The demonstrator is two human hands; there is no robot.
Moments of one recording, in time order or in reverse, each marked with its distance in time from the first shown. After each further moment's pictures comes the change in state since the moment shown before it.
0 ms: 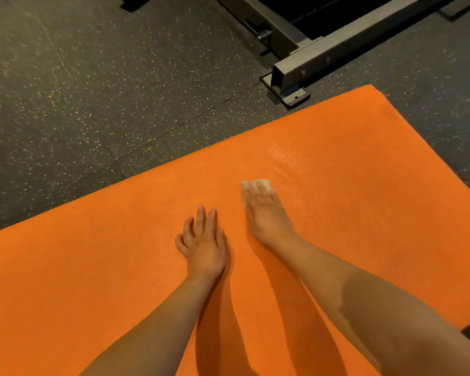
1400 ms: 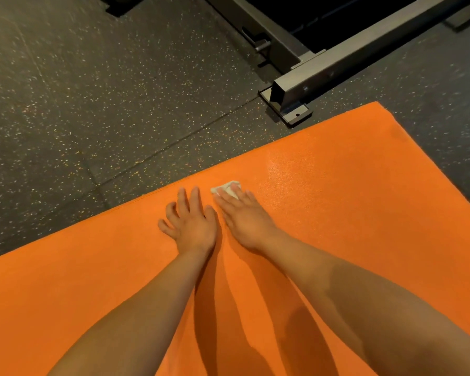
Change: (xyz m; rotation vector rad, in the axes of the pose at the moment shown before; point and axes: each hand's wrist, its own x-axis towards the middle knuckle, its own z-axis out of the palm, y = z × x) left_hand 0.127 0.040 -0.025 -0.039 0.066 -0.121; right_hand 0.091 -0.012 -0.014 -0.078 -0.171 -0.192
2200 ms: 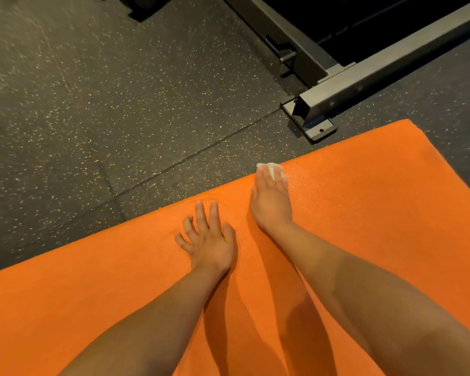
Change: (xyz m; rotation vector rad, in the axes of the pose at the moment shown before) left_hand 0.007 0.003 -0.005 0.011 -0.171 -0.014; right_hand 0.071 0.024 -0.021 0.072 0.211 0.375
